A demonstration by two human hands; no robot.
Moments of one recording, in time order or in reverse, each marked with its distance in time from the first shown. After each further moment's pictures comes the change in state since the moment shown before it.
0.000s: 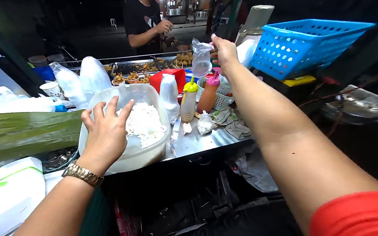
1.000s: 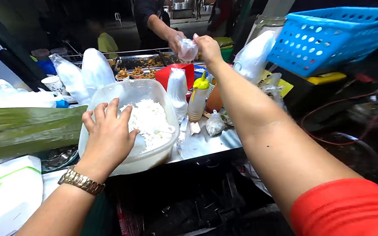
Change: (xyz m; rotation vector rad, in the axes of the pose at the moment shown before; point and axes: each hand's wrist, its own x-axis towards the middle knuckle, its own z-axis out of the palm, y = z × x) left_hand -0.001 -0.010 0.013 0.020 -0.061 -0.076; right_hand 0.024 0.026 0.077 -0.026 -0.187 -0.193
